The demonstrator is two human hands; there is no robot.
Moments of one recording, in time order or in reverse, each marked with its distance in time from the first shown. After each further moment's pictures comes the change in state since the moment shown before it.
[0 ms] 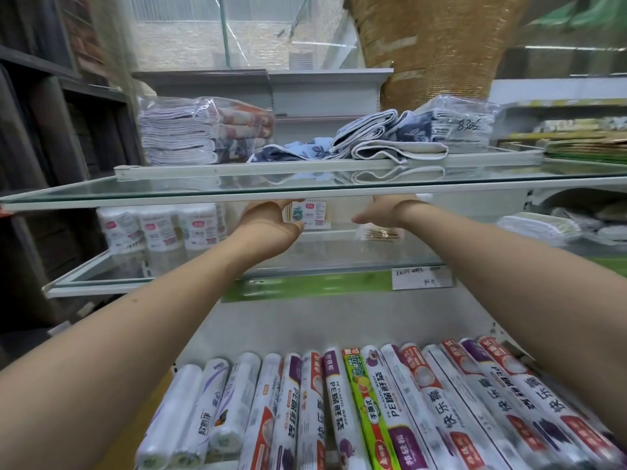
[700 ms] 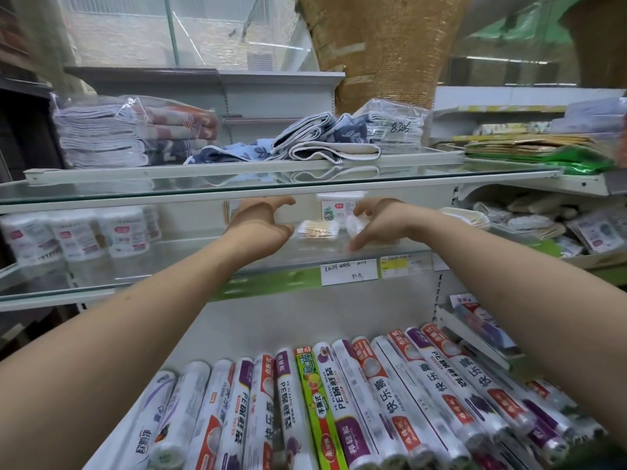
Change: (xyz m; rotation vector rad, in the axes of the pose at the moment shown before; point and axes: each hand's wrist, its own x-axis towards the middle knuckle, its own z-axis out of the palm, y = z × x) left_hand 0.009 0.069 0.050 -0.072 -0.034 0.114; right_hand -0.044 0.100 -0.021 0.208 -0.054 0.012
